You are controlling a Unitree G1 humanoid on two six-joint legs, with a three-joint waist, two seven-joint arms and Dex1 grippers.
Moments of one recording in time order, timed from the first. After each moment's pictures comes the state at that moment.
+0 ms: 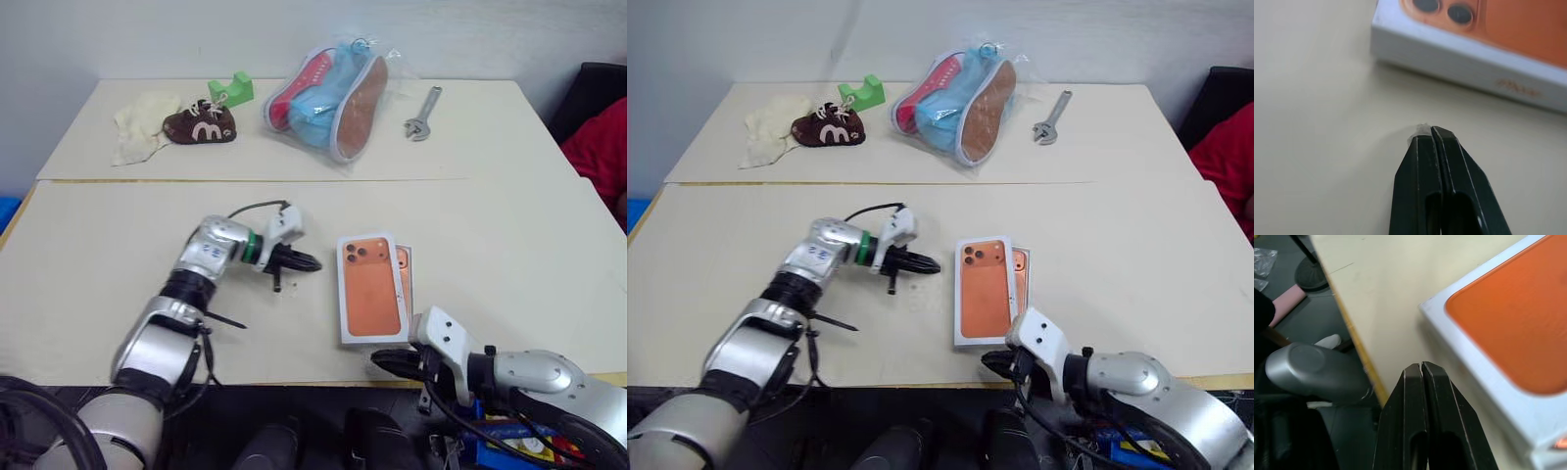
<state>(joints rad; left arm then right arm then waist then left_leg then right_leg) -0.97 0.26 -0.29 0.80 -0.07 0.17 -1.20 0.09 -0.92 0.12 -0.75 0.68 0.73 0.57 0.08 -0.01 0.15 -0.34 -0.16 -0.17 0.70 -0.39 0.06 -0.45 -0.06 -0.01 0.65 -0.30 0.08</state>
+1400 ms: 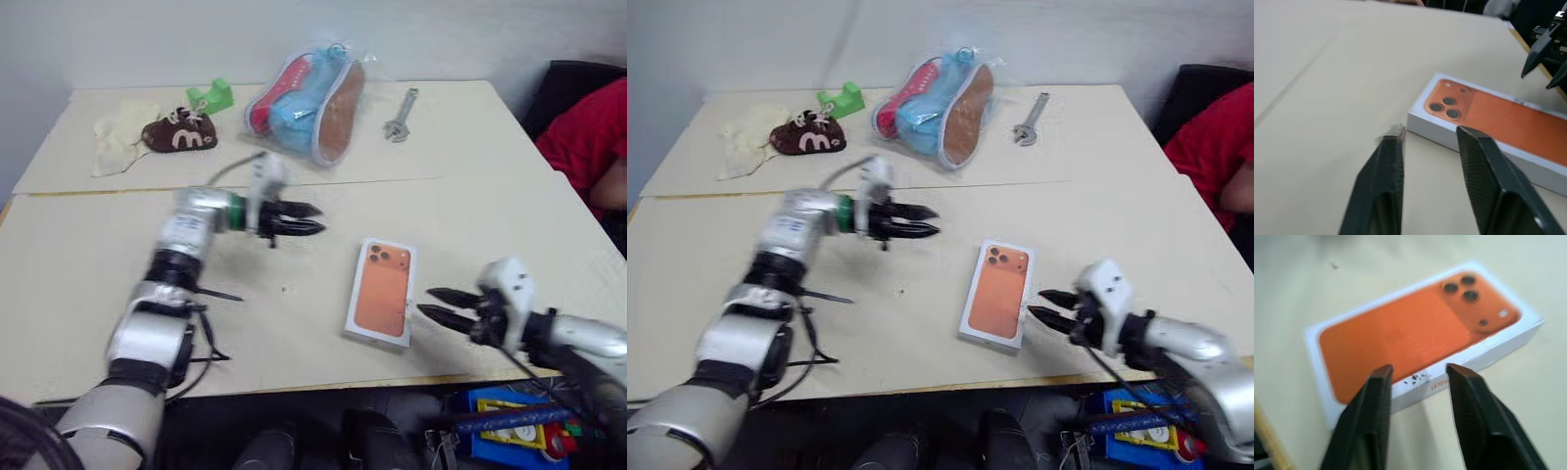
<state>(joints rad) -0.91 0.53 -0.06 0.51 -0.25 0.36 -1.35 0.14 -0.92 -0.38 -0.55 0.71 0.66 0.88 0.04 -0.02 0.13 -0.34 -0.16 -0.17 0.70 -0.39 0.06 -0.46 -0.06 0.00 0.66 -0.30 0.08</state>
